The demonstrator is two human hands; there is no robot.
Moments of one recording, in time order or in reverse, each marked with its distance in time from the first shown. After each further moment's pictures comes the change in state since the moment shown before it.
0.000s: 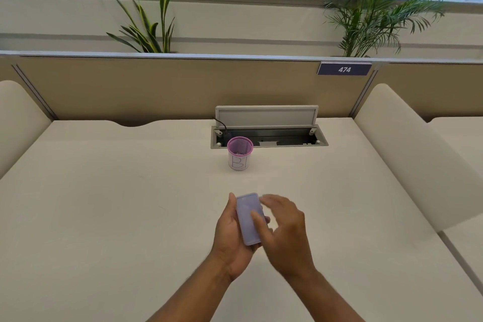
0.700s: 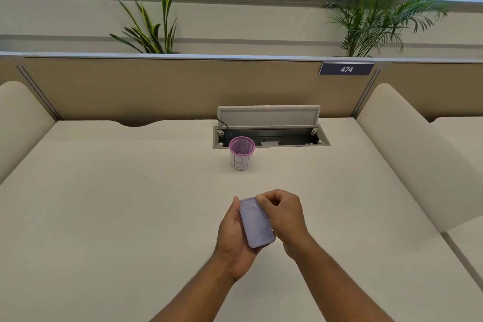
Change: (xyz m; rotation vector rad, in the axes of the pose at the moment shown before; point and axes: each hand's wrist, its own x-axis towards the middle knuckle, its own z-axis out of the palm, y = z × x) left_hand 0.005 -0.007 -0.007 0.040 0.054 0.005; right_hand 0.045 0.002 0.011 0.470 -0.167 0.666
